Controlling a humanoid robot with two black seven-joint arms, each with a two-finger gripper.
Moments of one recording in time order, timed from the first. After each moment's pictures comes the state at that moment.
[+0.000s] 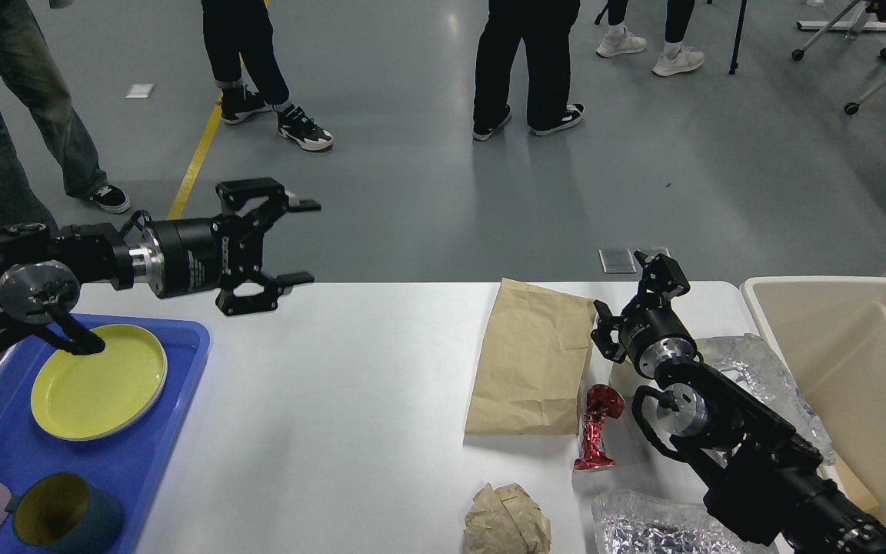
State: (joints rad) left arm -1.09 0.73 -0.14 -1.09 -0.14 -0.52 0.02; right arm 0.49 -0.12 0.90 0.78 -0.31 -0.10 0.26
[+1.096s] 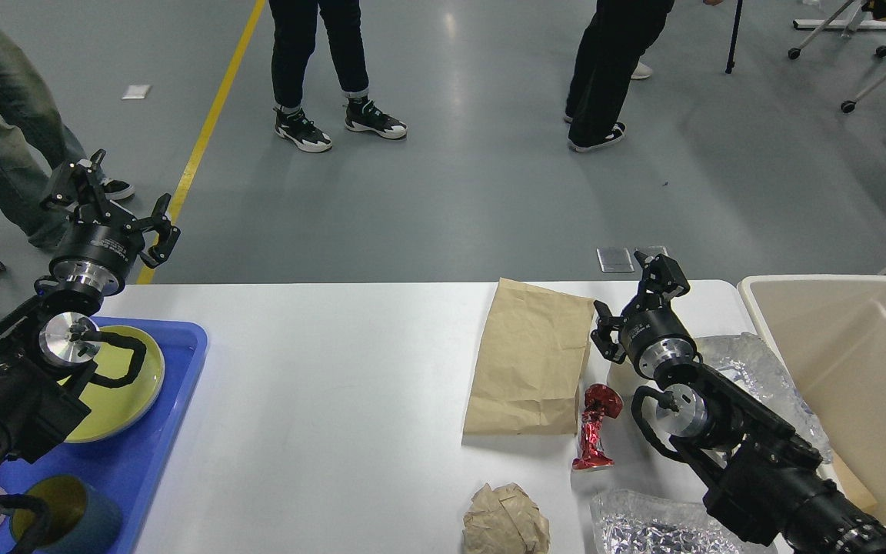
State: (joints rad) left arm -0.82 0.30 -0.73 -0.22 -0.17 -0.45 -0.36; right arm 0.49 -0.11 0.90 0.78 -0.31 -0.10 0.26
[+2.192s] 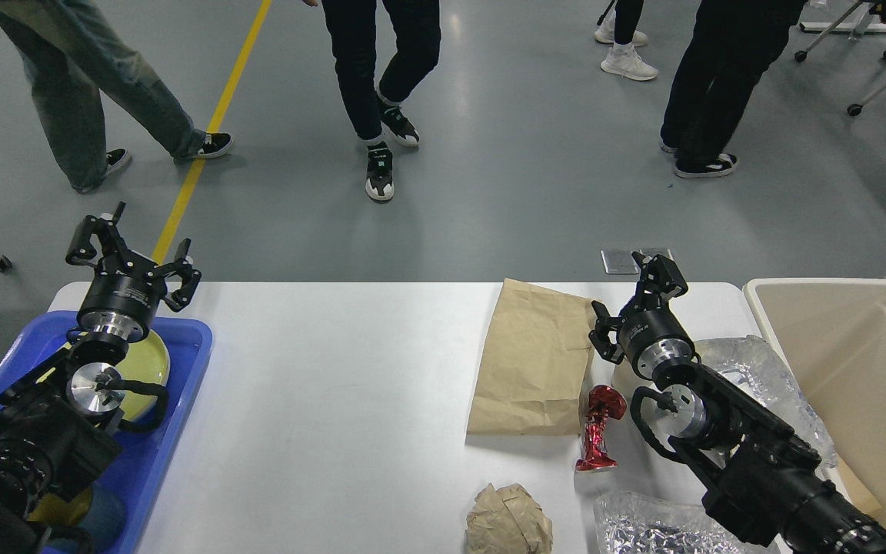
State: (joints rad) left arm -0.76 0.19 -0.76 -0.12 -0.16 -0.62 -0.39; right arm 0.49 -0.11 0.90 0.78 -0.31 -0.10 0.26
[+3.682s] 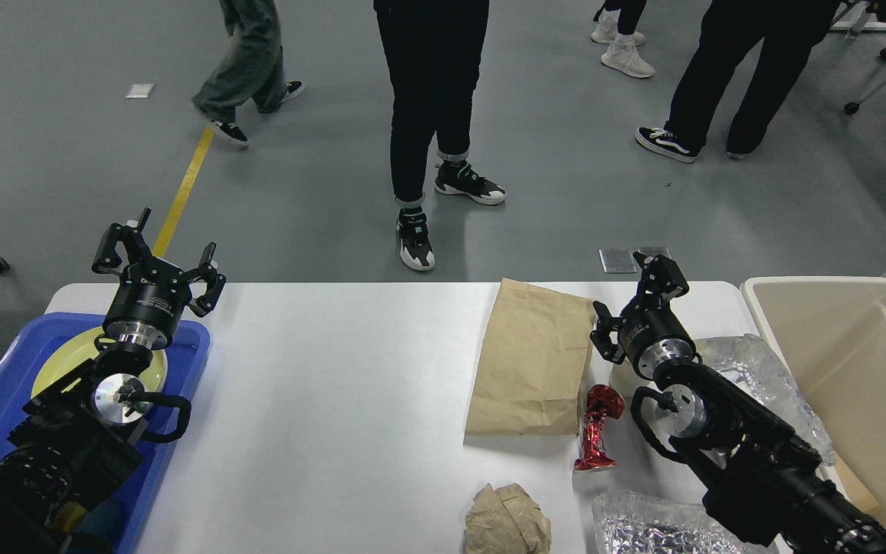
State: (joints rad) left arm -0.74 0.15 -0.76 -0.12 -0.16 -0.66 -0.43; right arm 0.49 -0.11 0.90 0.78 -0.31 -0.10 0.26
